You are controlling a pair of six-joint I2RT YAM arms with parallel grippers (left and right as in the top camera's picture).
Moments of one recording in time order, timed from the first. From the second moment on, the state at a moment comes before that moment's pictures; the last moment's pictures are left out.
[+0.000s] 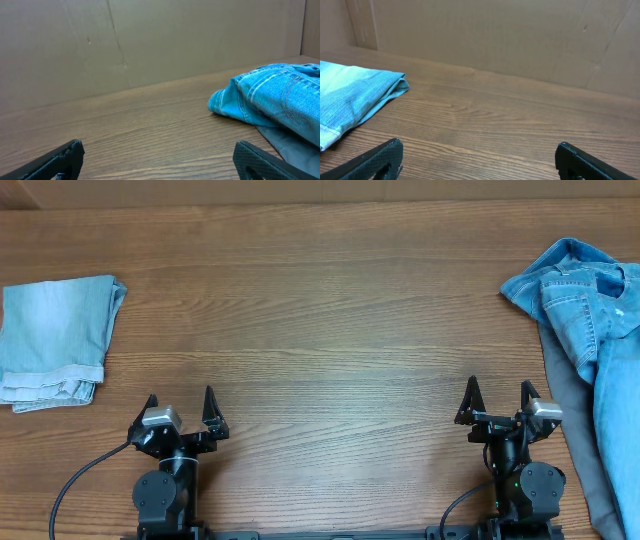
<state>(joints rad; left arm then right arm) 0.04 0.01 0.01 -0.08 -0.05 -0.18 0.00 0.03 0.02 -0.03 0.03 0.20</state>
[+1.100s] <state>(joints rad) 0.04 0.01 0.01 -0.08 -0.05 -0.18 0.00 0.03 0.02 -0.04 0.02 0.29</state>
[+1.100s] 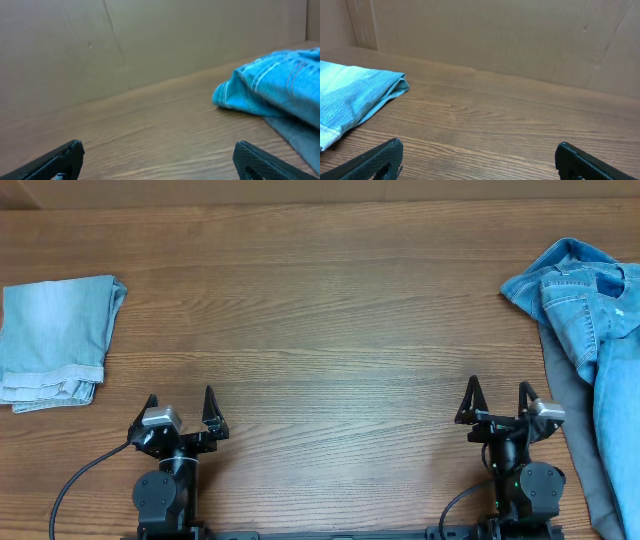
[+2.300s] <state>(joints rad) 0.04 0.02 0.01 -0.08 -0.05 -0.18 -0.65 1.81 2.08 -1.01 -0.12 0.09</state>
